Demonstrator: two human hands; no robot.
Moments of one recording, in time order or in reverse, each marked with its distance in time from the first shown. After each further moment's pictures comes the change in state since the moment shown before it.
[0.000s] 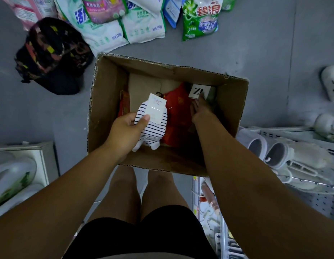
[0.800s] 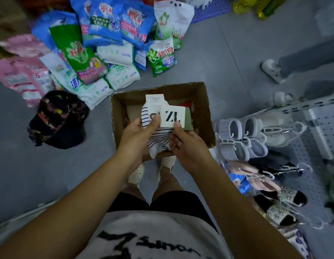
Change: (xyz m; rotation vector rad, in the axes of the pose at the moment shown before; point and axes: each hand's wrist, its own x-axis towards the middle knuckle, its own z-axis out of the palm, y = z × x) left_hand -0.121 0.065 -0.039 -0.345 -0.267 0.118; right_hand -0.278 0.080 -0.054 0.003 -0.234 -0.169
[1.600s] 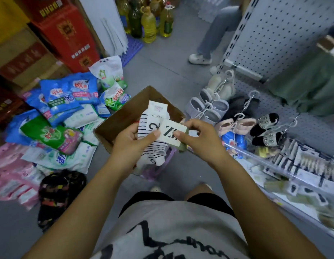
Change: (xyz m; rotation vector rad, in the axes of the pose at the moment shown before) left_hand -0.123 0.021 -0.037 0.616 -0.539 0.256; right_hand -0.160 0.089 -0.052 -0.420 0.353 -0.849
